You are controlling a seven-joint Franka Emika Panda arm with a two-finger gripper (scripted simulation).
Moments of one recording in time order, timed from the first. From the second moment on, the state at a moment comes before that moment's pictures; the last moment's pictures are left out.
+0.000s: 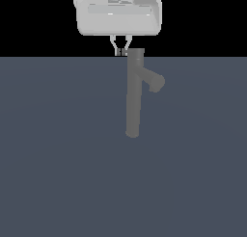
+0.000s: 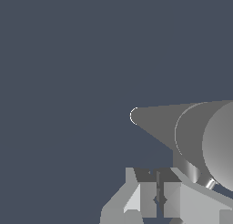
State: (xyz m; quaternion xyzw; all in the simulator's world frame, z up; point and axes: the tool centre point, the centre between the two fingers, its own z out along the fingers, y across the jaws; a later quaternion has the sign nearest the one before) arm -0.029 0.009 0.301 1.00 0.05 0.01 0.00
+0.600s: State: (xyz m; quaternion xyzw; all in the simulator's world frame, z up) arm -0.045 -0.016 0.300 1.00 0.07 0.01 0.00
